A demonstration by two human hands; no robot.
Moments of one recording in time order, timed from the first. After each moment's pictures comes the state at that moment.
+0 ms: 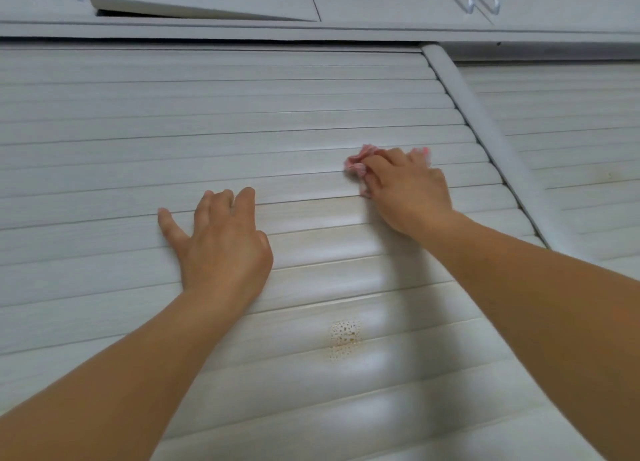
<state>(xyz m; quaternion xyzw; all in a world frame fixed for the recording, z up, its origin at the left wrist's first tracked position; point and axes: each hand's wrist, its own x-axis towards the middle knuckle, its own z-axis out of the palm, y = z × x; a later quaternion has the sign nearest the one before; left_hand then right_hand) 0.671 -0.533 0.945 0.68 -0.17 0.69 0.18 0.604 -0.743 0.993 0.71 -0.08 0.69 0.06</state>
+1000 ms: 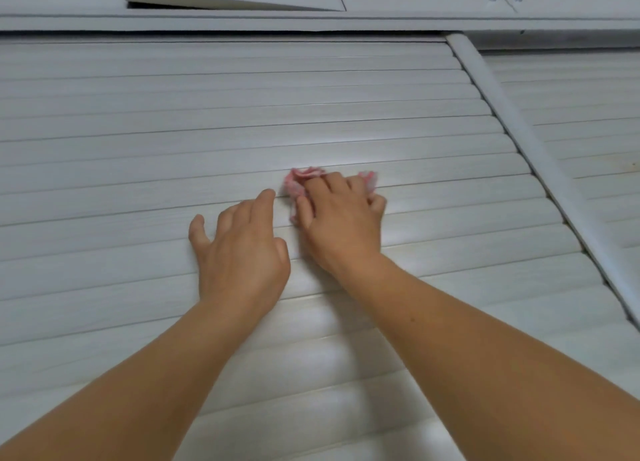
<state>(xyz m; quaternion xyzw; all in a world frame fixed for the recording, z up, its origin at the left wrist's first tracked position) 0.671 -0.490 0.924 0.68 -0.24 0.66 0.19 0.655 -0.611 0.954 0.65 -0.04 0.76 0.01</state>
